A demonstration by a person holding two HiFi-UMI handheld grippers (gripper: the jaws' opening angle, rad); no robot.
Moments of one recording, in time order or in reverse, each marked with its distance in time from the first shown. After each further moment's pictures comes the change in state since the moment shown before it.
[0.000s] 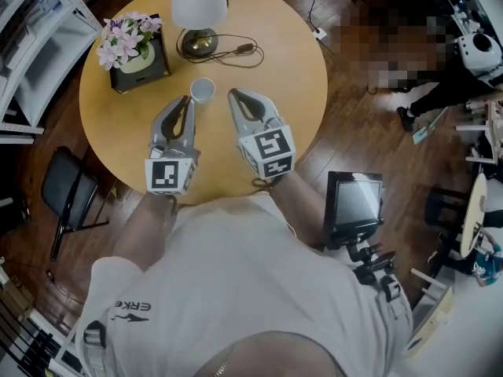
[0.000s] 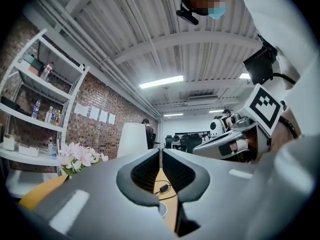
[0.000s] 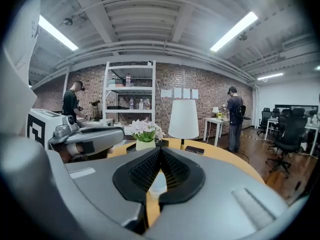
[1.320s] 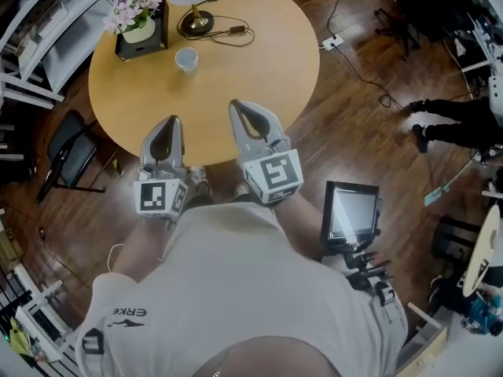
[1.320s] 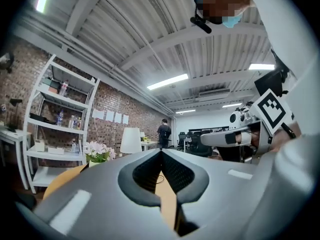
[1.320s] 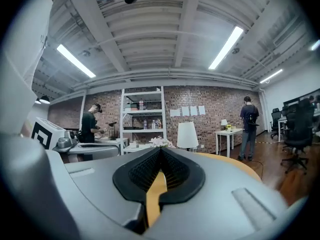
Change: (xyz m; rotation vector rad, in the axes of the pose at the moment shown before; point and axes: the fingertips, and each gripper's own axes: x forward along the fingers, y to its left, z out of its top) left arm -0.119 -0.157 0.039 0.010 0.049 0.210; right arm -0.204 -0.001 -0.006 0.047 -0.238 0.150
